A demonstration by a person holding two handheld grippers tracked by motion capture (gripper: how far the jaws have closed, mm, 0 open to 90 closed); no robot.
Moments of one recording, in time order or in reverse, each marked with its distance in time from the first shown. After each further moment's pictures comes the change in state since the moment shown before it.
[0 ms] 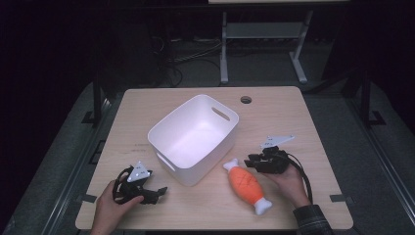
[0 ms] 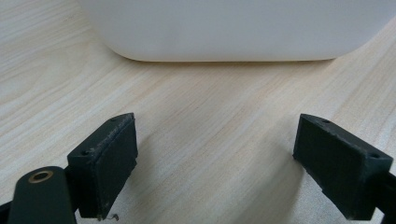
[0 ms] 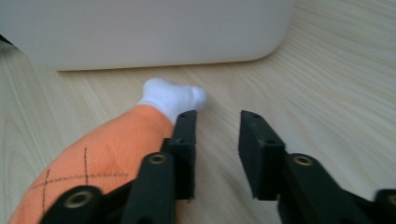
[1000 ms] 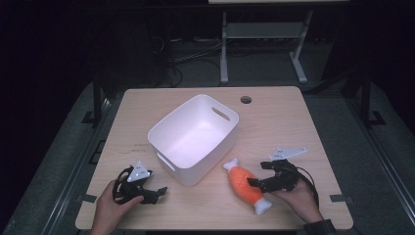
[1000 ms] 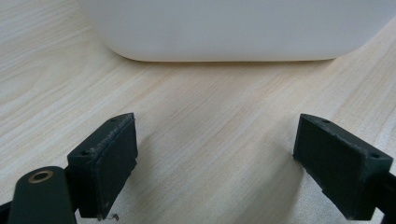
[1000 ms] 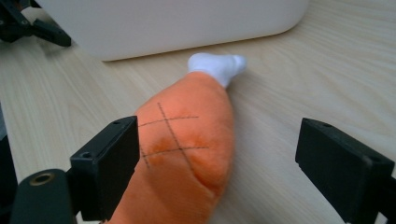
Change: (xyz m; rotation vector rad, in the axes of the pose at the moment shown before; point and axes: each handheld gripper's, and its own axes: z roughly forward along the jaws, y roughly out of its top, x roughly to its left) left arm 0.001 0.000 0.000 0.002 0.001 0.008; right arm 0.032 -0.023 -0.028 -0.012 0.034 0.079
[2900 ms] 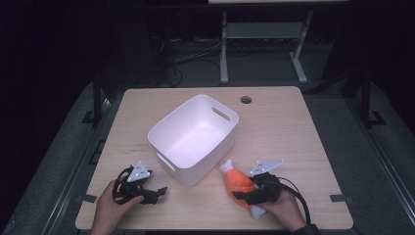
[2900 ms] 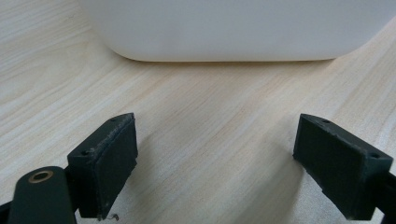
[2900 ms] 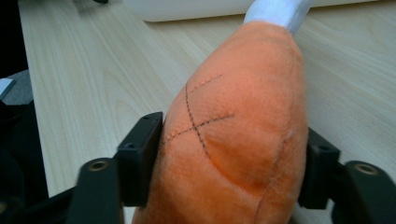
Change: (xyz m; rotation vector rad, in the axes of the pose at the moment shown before) left arm 0.000 0.000 0.000 0.001 0.000 0.000; right arm 0.032 -0.013 0.037 0.076 0.097 -0.088
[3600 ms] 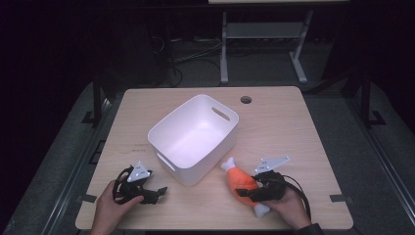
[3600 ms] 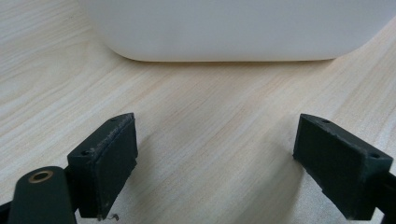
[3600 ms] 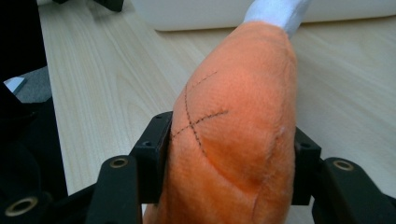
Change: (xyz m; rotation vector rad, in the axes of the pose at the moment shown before) left arm 0.000 0.000 0.000 0.000 0.000 0.000; right arm -0.004 0.004 -0.016 -0.021 0.025 -0.024
